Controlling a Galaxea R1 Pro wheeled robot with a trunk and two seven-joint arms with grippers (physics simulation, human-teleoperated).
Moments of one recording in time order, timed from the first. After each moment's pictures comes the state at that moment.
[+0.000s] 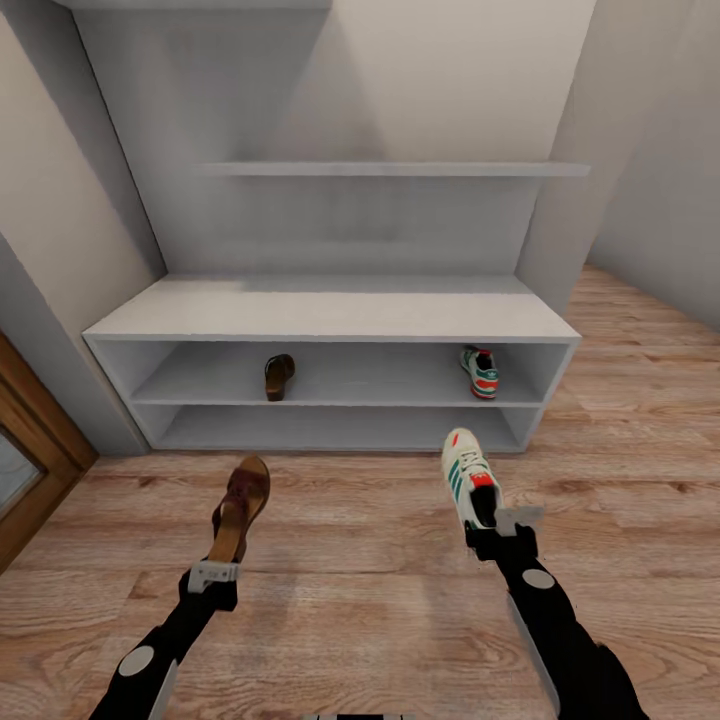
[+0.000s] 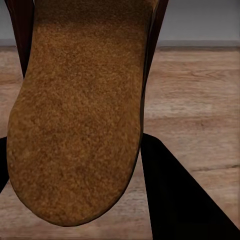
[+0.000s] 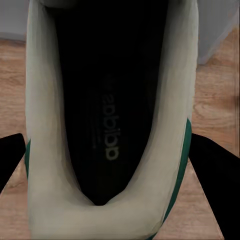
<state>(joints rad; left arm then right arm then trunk) -0.29 0.00 0.28 -0.87 -0.14 -0.17 -0.35 -0.33 -0.04 0.05 -1.20 0.07 0.34 -0.12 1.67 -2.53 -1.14</state>
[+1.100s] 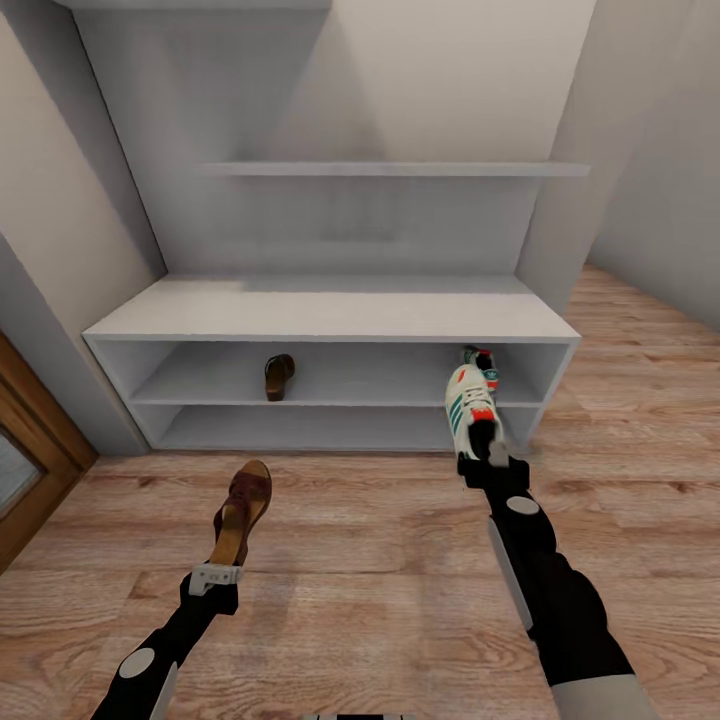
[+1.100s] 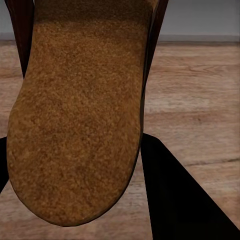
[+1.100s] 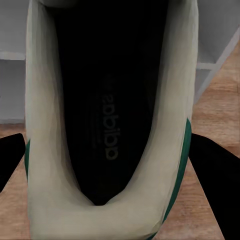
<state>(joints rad) -0.29 0.00 0.27 -0.87 -0.14 -0.16 -0.36 -0.49 0.04 0.06 -1.39 0.07 0.52 -0.23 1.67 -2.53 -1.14</state>
